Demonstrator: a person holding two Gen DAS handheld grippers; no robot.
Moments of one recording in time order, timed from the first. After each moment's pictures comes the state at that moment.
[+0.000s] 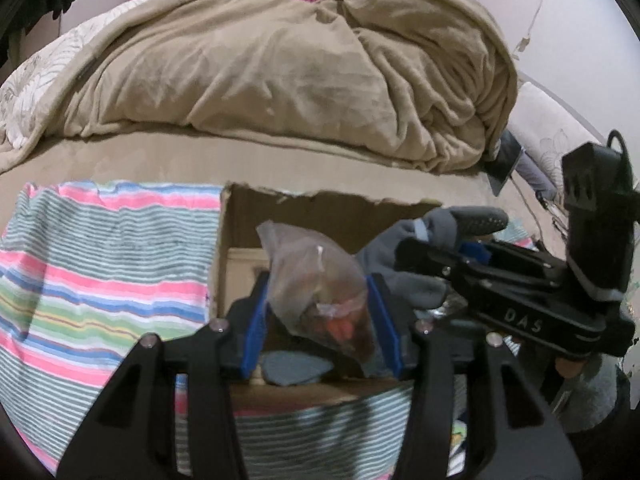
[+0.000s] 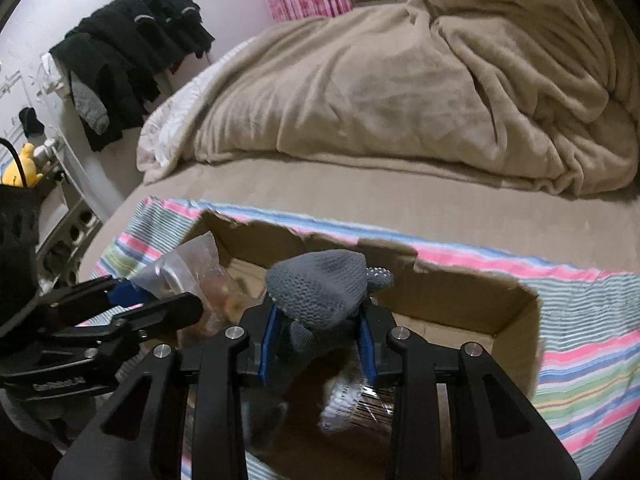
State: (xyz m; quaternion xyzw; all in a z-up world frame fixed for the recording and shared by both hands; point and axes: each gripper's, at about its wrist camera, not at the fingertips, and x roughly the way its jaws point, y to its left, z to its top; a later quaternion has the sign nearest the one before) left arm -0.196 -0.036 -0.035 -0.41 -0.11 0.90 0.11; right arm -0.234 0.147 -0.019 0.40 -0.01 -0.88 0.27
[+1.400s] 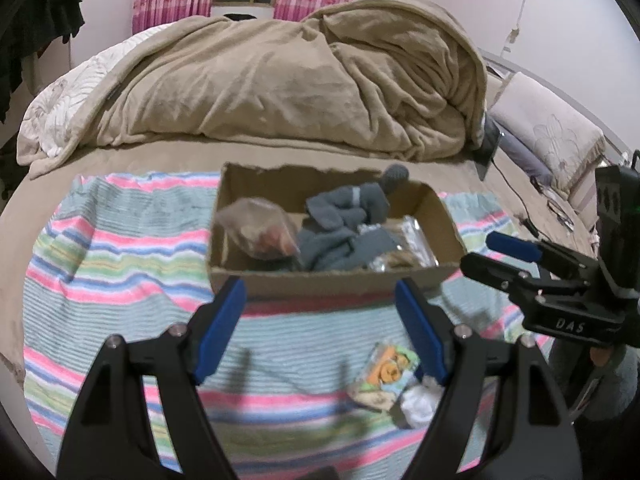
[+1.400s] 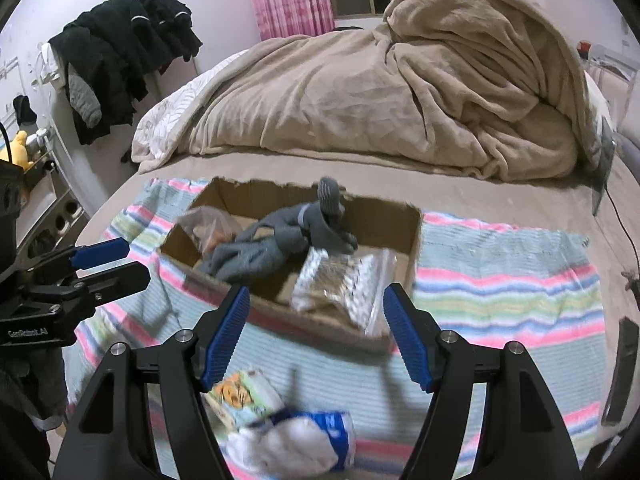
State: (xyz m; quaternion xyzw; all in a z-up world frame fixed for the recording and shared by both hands) left arm -0.094 -0.004 0.011 -0.39 -0.08 0.91 0.09; right arm -0.125 0.213 0.020 0.38 0.01 -0.90 0.22
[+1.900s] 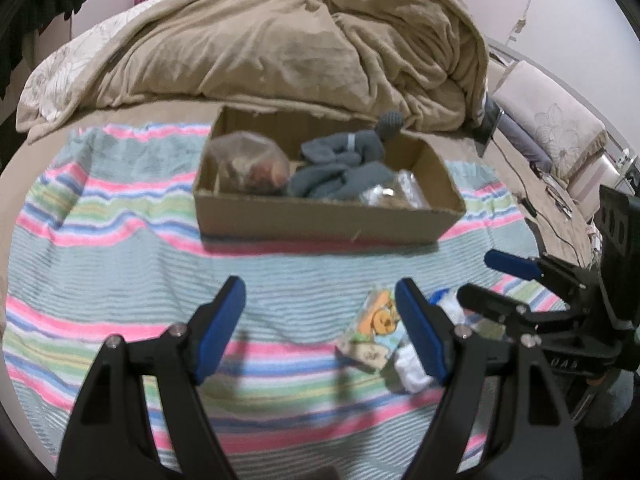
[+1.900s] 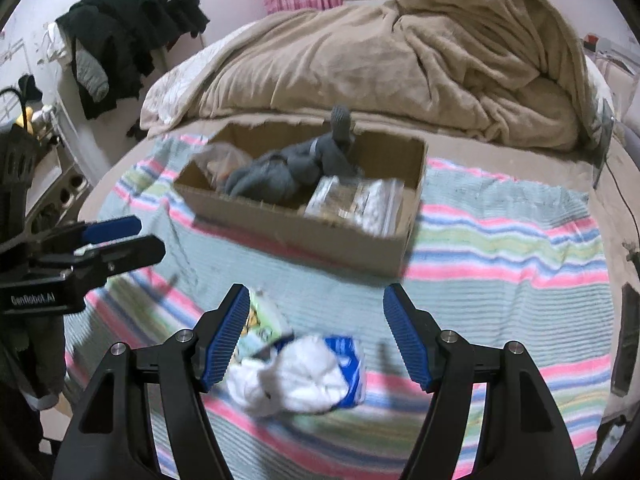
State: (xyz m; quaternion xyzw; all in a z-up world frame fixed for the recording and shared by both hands) left arm -0.067 0.003 -0.022 -0.43 -0.09 0.89 0.09; right arm -0.083 0.213 -0.015 0.42 0.03 -0.88 0.24
